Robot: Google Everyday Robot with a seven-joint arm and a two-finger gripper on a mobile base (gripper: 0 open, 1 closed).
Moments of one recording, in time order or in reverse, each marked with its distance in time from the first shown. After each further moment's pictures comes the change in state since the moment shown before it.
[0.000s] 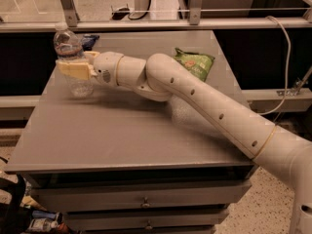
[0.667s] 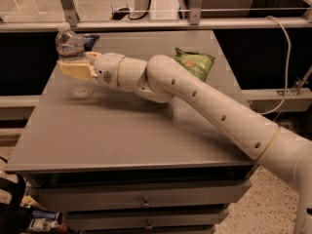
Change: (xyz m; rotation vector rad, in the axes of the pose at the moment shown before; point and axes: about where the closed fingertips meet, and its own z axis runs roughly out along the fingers) arm 0.002 0.000 -0.004 0.019 0.004 0.010
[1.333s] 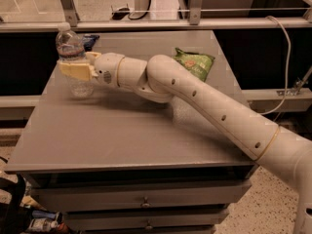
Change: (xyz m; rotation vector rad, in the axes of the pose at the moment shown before) arm -0.001 0.000 0.000 0.000 0.000 0.000
